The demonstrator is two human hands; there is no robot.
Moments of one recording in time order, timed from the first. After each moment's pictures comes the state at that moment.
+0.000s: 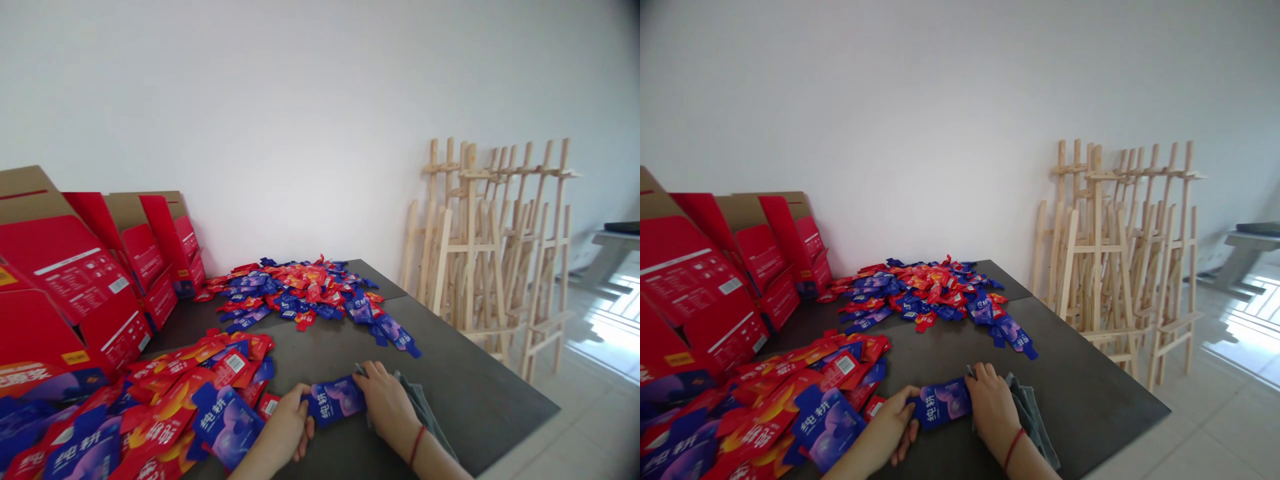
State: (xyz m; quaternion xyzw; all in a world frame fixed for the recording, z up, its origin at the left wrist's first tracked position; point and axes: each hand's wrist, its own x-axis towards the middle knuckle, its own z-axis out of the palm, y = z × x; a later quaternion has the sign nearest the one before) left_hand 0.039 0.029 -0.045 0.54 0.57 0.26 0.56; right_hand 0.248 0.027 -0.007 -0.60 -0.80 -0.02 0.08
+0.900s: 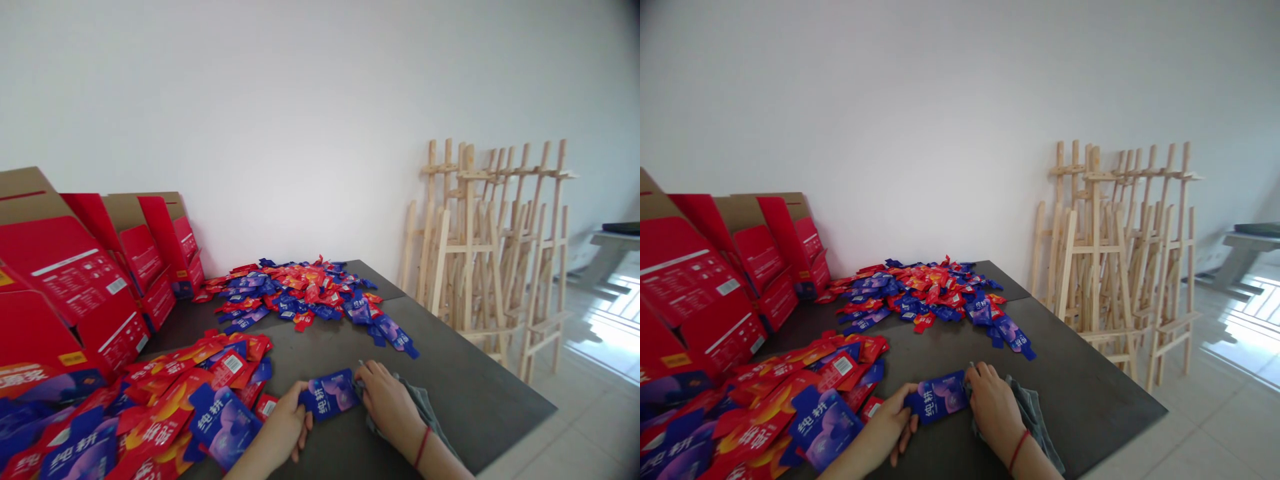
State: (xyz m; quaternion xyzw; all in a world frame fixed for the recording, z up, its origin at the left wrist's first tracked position) left_hand 0.039 0.027 -0.033 0.54 0.57 0.27 0.56; right_hand 0.252 0.020 0.001 -0.60 -0.78 0.05 0.16
